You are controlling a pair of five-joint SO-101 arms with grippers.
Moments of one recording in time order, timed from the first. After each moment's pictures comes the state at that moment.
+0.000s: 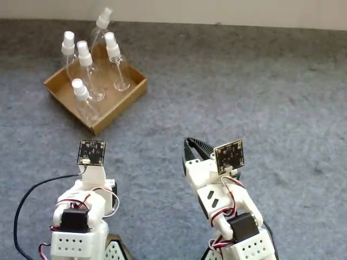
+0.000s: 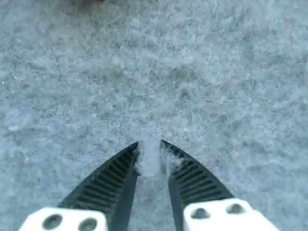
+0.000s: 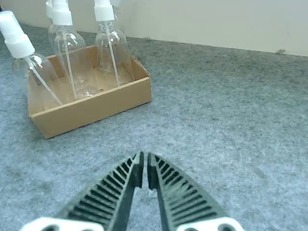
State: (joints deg) left arm -3.6 -104.0 95.9 75.4 6.0; right arm -24.4 -104.7 95.6 32.8 -2.5
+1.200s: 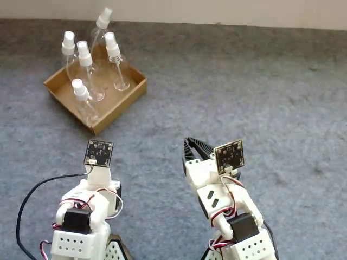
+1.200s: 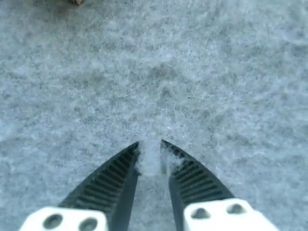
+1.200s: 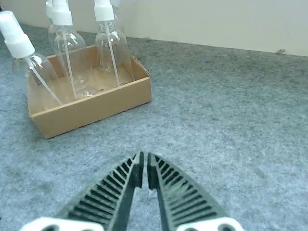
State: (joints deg) left arm 0.6 -104.0 95.9 75.5 6.0; right arm -24.4 -104.7 95.6 32.8 -2.5
